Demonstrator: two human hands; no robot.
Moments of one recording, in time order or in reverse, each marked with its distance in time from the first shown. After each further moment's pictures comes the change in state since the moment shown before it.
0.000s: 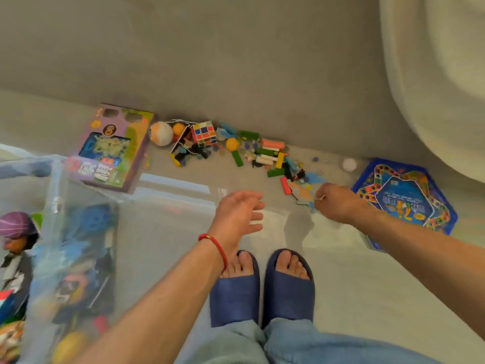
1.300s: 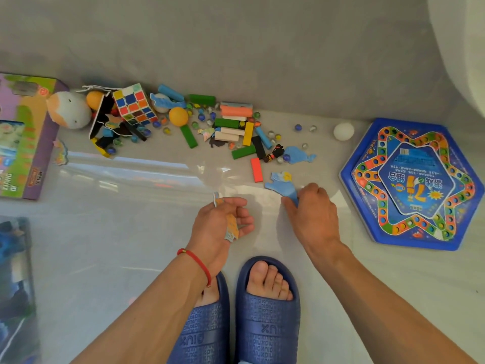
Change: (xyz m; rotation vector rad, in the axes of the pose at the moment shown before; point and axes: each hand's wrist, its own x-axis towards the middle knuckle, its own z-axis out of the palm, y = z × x) left_hand 0.128 -0.081 0.058 -0.264 0.008 -0.178; right_hand 0.063 0.036 0.109 0.199 0.309 0.185
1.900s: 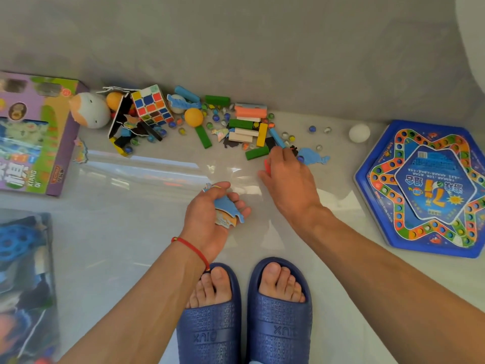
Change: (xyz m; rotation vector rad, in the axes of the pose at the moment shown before) left_hand 0.010 0.025 -0.022 -0.278 -0.005 -0.011; right_hand 0.023 -0.076 -0.006 -0.100 0.133 -0.491
